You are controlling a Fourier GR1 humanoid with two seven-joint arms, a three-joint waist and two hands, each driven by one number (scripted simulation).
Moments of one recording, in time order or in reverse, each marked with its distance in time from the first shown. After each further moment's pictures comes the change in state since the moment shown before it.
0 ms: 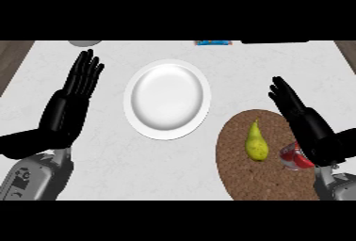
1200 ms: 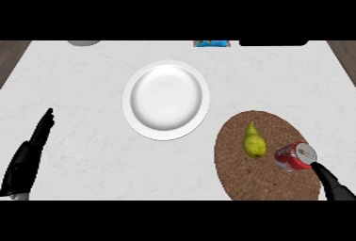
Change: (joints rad) left arm 0.356 0.176 0.066 0.164 -0.219 0.101 0.004; right arm 0.521 0.335 -0.125 -0.557 0.441 -0.840 -0.045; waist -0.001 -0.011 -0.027
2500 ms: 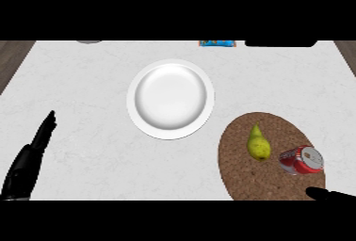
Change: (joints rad) left arm 0.030 -0.030 0.023 -0.032 -0.039 -0.039 -0.006; right arm -0.095 -0.466 -0.068 -0.025 0.056 0.576 0.983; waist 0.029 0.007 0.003
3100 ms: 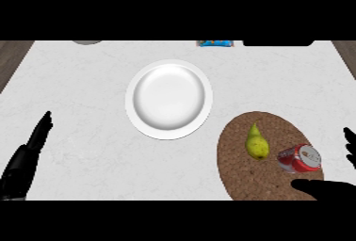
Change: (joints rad) left arm 0.002 -0.029 0.064 0.019 -0.025 -0.057 -0.021; right arm -0.082 0.057 0.023 0.215 -0.077 0.143 -0.087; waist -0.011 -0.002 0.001
